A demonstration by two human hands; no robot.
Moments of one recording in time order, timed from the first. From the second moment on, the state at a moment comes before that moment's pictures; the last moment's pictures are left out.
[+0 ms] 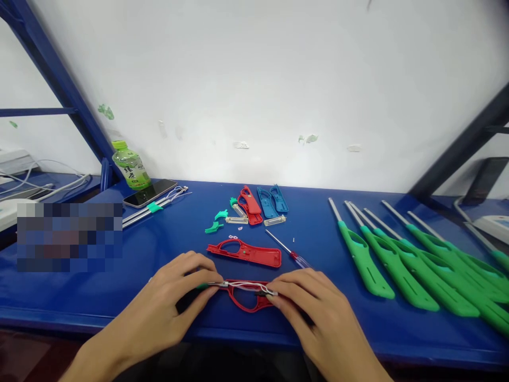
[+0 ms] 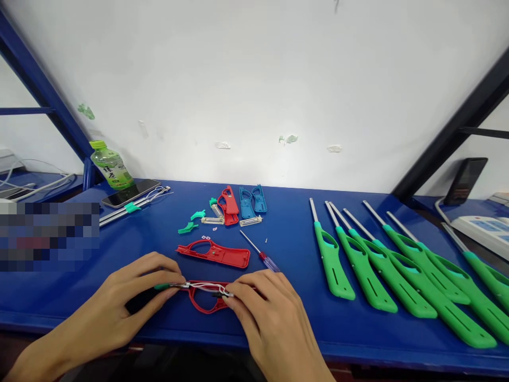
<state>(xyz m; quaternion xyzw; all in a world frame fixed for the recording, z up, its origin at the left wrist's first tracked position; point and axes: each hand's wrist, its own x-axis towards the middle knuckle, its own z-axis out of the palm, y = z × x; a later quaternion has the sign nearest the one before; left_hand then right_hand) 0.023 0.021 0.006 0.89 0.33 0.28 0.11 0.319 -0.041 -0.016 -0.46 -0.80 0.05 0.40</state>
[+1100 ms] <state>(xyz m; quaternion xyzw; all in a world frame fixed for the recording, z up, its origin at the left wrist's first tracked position) 0.062 0.031 0.003 0.94 0.28 0.21 0.00 0.319 -0.045 -0.018 -0.47 -0.79 0.10 0.39</state>
